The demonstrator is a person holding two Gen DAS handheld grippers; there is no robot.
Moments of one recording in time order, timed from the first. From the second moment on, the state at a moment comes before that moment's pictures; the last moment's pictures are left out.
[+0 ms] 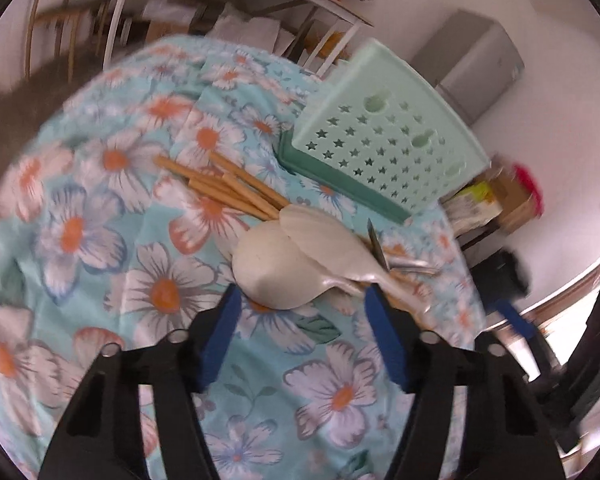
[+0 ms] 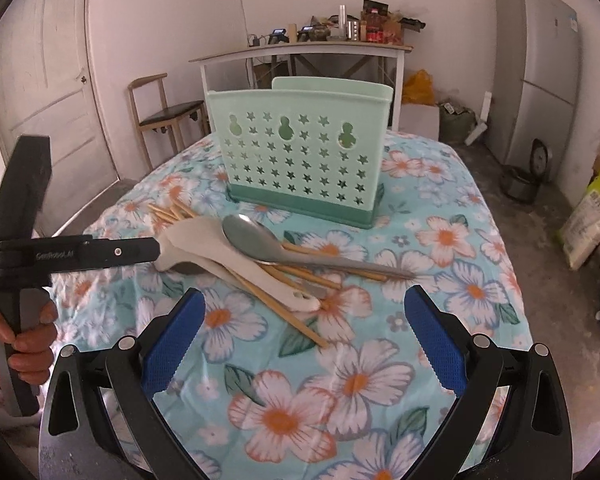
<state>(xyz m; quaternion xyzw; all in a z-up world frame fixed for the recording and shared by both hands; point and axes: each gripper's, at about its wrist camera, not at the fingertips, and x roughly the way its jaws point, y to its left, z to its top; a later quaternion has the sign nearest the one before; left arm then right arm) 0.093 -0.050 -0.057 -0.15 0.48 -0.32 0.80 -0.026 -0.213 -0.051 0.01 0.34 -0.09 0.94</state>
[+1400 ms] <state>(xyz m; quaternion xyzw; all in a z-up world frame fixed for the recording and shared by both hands) 0.101 0.018 -0.037 -0.43 0.44 -0.38 0.69 -0.049 -0.152 -0.030 -0.01 0.34 -0.10 0.94</state>
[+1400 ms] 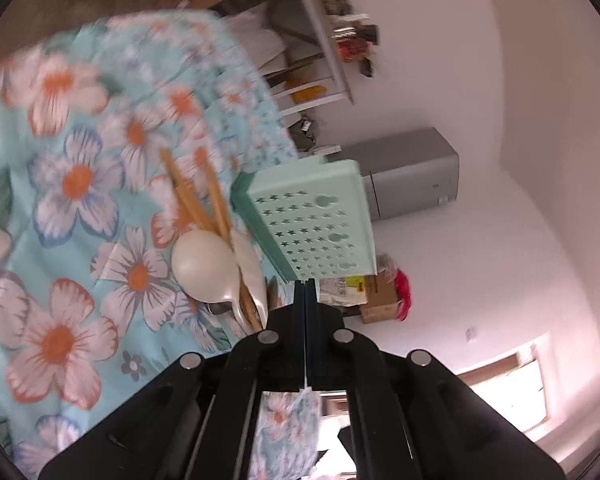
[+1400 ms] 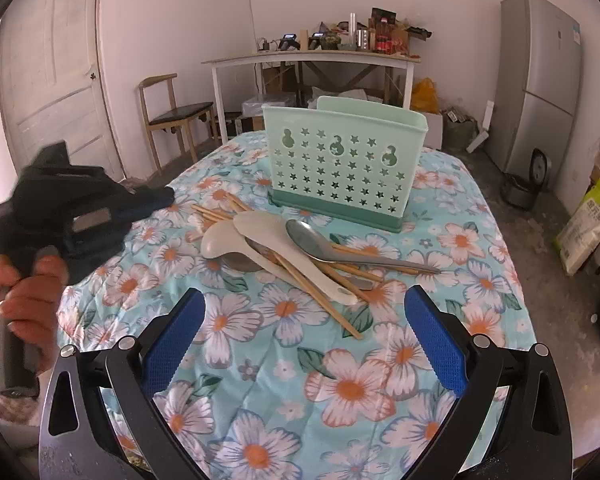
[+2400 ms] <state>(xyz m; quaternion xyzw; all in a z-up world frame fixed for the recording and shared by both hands) 0.066 -0.102 -0.066 0.26 0.31 -0.24 0.88 -0.043 -0.185 -0.050 0.05 0.36 -0.12 0.92</state>
